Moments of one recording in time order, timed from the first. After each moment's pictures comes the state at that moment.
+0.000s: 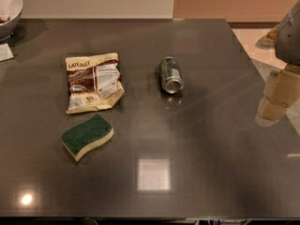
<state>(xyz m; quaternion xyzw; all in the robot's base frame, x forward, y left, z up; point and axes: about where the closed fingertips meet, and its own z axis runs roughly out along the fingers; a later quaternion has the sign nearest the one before) 0.438 -0.217 0.976 -0.60 0.78 -0.03 0.16</state>
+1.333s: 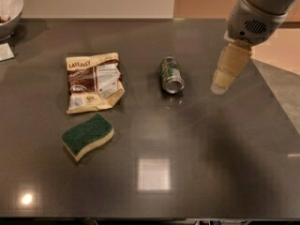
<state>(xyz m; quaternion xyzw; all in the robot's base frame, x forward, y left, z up) 0.523 -0.178 0.959 -0.56 0.82 0.01 0.13</state>
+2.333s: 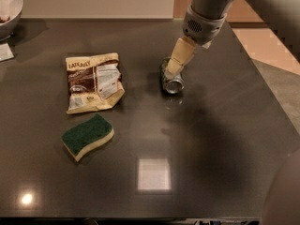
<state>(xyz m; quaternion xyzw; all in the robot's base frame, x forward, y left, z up) 0.609 -0.117 0.912 -0.42 0.90 0.03 0.10</state>
